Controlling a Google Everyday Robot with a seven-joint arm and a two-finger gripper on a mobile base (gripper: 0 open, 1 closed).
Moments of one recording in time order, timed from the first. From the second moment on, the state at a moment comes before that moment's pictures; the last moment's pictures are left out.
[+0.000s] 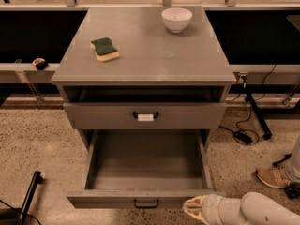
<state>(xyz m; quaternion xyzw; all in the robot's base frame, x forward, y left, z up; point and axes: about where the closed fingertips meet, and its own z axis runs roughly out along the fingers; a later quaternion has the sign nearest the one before) 0.392 -0.152 0.431 -0.60 0.70 0.15 0.36</state>
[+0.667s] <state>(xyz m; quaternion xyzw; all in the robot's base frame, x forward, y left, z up) 0.410 -0.143 0.386 -0.53 0.72 0.13 0.42</state>
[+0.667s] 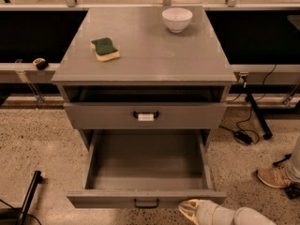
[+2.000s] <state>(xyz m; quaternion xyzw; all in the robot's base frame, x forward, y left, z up) 0.494 -0.113 0.355 -0.46 0.70 0.13 0.53</state>
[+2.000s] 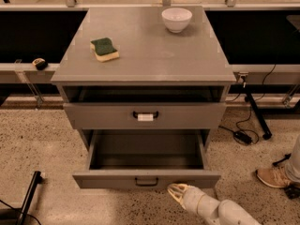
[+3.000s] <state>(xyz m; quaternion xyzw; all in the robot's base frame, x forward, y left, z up) 0.610 -0.115 0.364 -0.47 0.69 0.11 0.54</state>
